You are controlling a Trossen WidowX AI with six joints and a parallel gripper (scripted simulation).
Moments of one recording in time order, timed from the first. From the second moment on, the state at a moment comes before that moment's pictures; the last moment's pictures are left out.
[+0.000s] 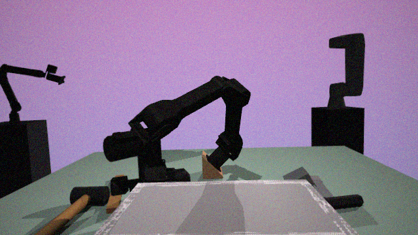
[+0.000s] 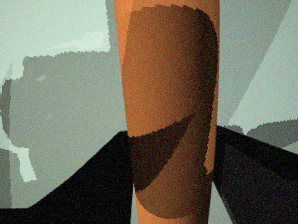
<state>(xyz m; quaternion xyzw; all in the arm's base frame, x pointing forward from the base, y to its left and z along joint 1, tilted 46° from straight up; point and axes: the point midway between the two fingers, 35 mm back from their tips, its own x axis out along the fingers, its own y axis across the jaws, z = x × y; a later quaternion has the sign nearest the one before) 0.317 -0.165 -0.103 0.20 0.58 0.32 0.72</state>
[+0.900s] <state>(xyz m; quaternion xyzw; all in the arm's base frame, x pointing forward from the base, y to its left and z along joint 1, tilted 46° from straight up) 0.348 -0.163 -0.094 0.20 0.58 0.32 0.72</state>
